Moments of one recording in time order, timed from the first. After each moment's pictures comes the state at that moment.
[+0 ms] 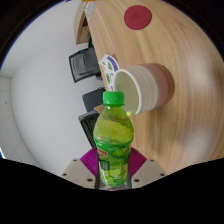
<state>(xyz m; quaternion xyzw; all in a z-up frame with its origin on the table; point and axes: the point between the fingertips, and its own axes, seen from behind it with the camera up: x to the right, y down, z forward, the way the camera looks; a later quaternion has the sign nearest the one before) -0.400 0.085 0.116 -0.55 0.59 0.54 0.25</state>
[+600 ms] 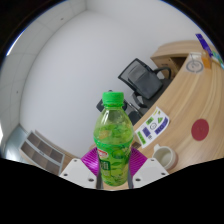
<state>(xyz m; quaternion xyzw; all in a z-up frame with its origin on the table) -0.332 0.067 0.217 -0.77 0.28 0.32 0.47</state>
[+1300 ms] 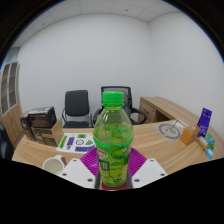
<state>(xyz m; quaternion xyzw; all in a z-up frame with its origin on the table) -0.106 0.076 0.110 -0.83 0.07 -0.05 0.55</state>
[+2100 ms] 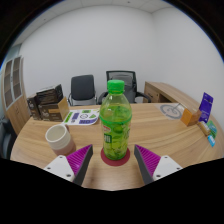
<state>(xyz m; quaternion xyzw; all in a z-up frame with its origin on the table) -0.112 -0.002 0.050 -0.87 0.04 -0.01 0.49</state>
